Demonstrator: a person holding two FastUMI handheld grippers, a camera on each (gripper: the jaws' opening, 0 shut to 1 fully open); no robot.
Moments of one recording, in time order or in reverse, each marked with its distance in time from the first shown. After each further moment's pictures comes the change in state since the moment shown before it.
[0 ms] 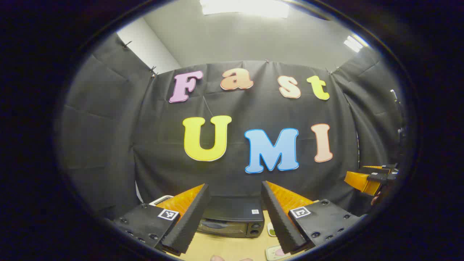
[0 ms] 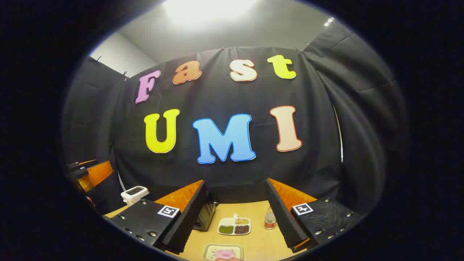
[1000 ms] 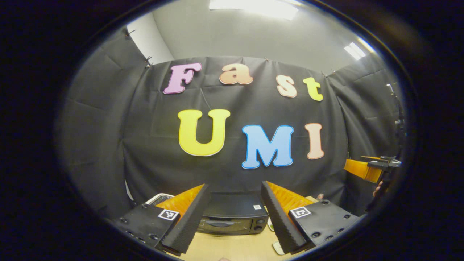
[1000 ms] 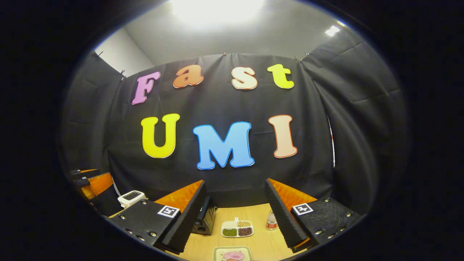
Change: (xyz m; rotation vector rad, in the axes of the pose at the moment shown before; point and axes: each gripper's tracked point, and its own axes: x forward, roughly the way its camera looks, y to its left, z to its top) left arm 0.013 0.049 -0.033 -0.056 0.067 -0.149; right arm -0.014 0.044 0.013 -0.054 -0.037 -0.094
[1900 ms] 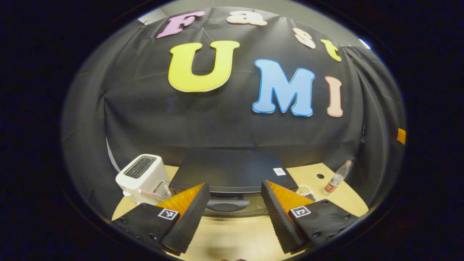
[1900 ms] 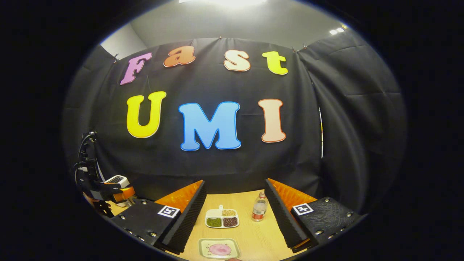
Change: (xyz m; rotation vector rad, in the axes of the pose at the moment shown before) left arm 0.157 0.054 -0.211 -0.031 0.414 0.004; right arm 0.016 -0.035 -0.052 -0.065 0.140 -0.132
